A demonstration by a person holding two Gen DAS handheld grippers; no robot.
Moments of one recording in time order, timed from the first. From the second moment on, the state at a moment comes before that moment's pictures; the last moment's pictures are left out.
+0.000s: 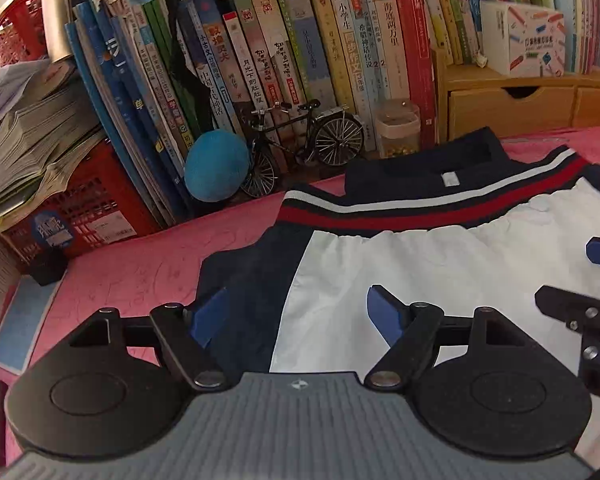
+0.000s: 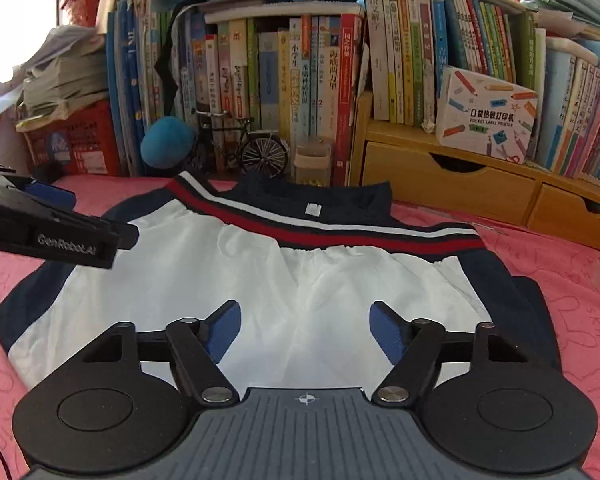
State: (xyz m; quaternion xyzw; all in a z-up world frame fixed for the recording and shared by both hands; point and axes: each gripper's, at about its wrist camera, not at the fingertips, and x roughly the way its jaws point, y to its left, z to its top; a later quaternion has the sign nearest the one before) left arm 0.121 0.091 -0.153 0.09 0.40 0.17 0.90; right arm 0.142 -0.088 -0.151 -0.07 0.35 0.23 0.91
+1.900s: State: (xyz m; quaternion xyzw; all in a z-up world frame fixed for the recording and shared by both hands) left arm 0.066 0.007 -0.176 -0.07 0.54 0.11 0.83; right arm 0.113 -0.295 -0.204 0.42 0.44 -0.03 0.79
